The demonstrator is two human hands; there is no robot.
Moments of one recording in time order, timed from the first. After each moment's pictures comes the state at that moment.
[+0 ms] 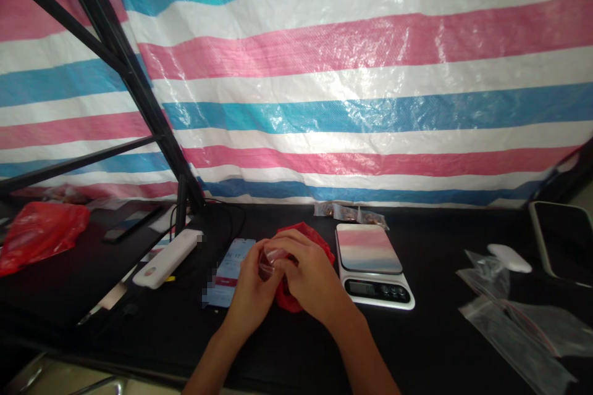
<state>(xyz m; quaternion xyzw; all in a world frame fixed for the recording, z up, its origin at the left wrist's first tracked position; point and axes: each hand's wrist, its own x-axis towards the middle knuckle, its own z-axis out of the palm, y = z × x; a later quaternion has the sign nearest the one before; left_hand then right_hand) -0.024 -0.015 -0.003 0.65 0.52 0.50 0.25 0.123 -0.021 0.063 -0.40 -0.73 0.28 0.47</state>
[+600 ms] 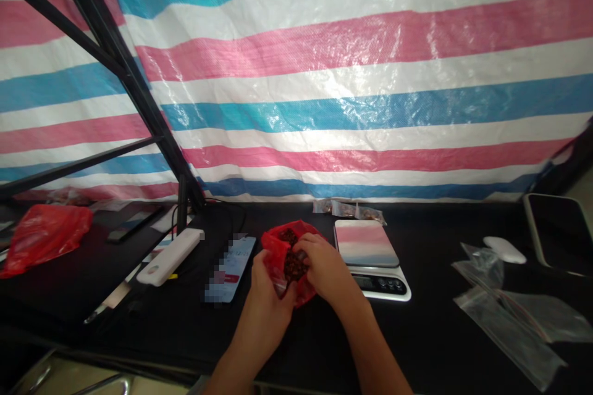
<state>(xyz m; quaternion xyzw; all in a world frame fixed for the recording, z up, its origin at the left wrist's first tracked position) 0.002 -0.052 0.007 0.60 0.57 0.47 0.30 0.157 -0.003 0.020 -0.50 -0.78 0.21 0.32</state>
